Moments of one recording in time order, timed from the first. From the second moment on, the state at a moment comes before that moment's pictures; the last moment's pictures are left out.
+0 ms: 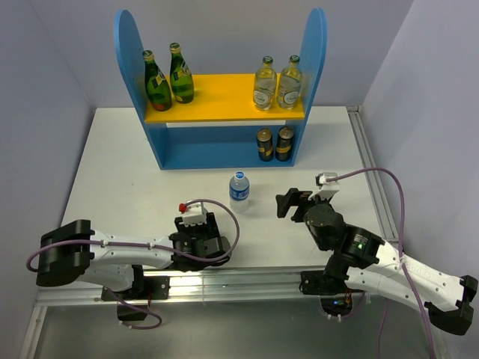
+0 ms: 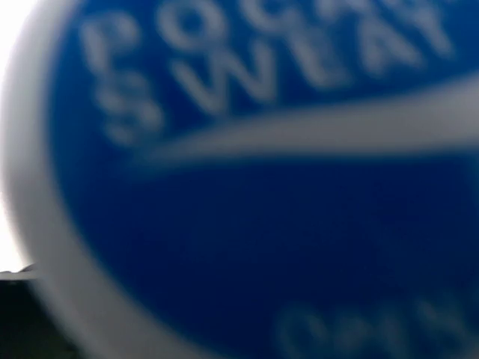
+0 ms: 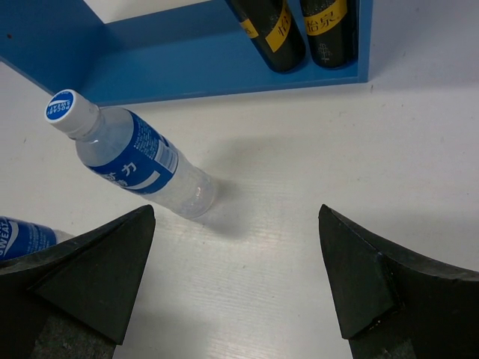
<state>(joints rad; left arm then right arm) -1.38 1.29 0.61 -0.46 -1.10 -1.32 1.01 0.54 0.55 -0.41 0.74 0.61</state>
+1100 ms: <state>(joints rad) -0.71 1.41 0.70 0.32 -0.86 -0.42 1.01 0.55 0.55 -0.42 0.72 0.61</state>
